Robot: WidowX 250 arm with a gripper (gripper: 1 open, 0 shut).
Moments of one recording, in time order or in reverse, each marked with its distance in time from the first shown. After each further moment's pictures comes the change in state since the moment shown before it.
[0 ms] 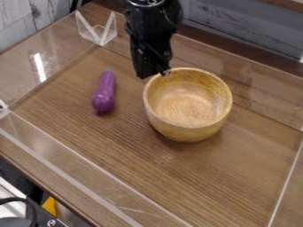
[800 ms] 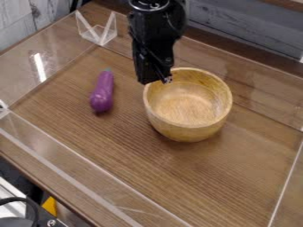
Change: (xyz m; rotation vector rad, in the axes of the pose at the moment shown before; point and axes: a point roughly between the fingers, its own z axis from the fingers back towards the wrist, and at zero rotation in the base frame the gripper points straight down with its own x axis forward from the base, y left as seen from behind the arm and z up) arm -0.004 -0.013 0.002 -0.005 0.012 -0.052
